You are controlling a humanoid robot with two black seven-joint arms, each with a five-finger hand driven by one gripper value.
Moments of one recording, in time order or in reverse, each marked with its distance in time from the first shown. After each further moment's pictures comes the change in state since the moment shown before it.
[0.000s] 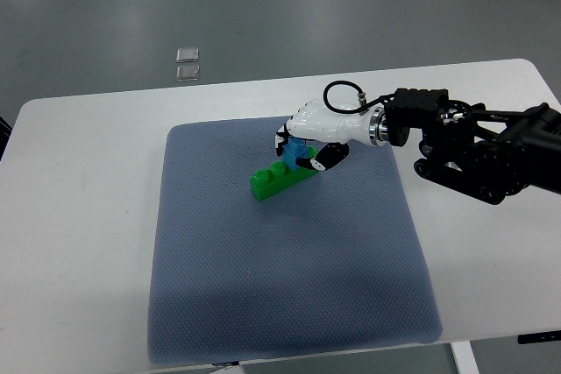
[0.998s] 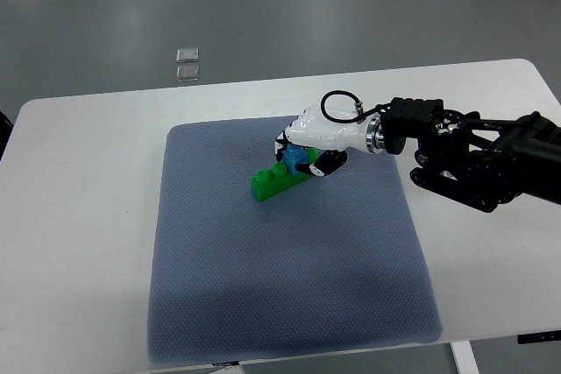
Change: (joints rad) left arm 0.000 0.000 0.000 0.000 0.000 0.000 0.000; right arm -0.025 0.030 -0.008 -0.036 -0.035 -0.034 -0.002
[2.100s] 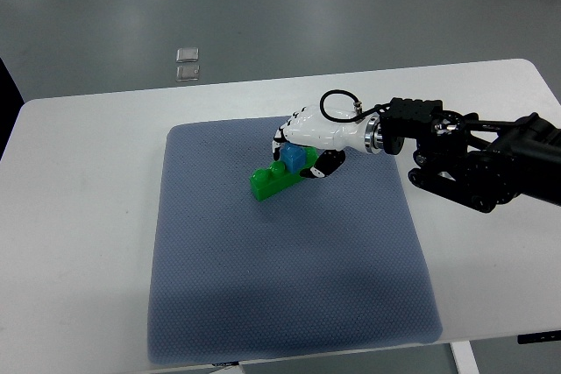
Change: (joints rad) left arm 0.000 0.000 0.000 0.000 0.000 0.000 0.000; right arm -0.003 0.004 0.007 0.000 0.013 -0.010 0.004
